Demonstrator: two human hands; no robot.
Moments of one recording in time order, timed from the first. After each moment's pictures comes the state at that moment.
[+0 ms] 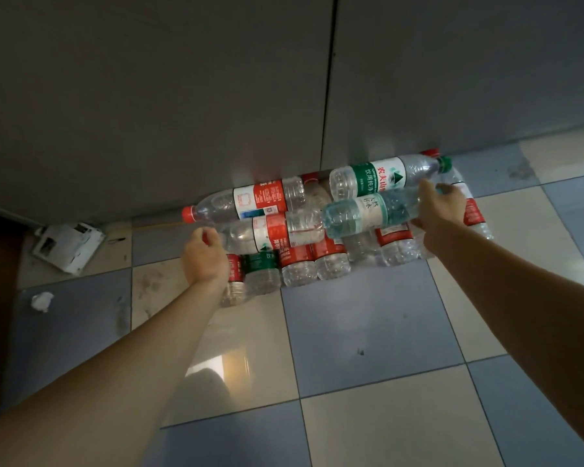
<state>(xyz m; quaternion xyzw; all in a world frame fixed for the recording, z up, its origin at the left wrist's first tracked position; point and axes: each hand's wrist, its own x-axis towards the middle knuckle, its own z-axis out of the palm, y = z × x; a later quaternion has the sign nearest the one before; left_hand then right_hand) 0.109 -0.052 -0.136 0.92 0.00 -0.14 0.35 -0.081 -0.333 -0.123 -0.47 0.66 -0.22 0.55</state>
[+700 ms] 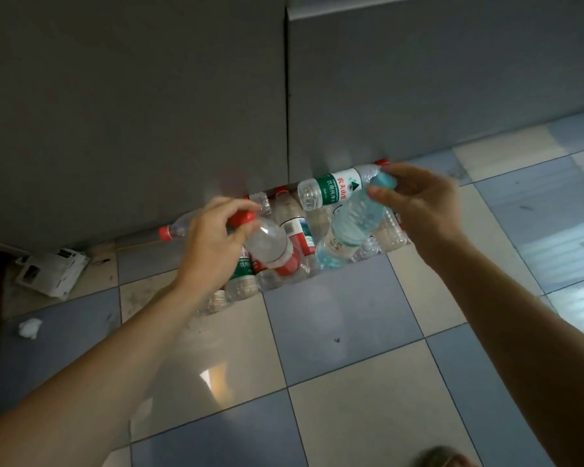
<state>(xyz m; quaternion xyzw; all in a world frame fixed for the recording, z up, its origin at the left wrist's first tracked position) 0.081 -0.067 -0.026 0.81 -0.38 -0.16 0.41 -0.124 -0.271 -0.002 -0.64 0.45 -0.29 0.56</state>
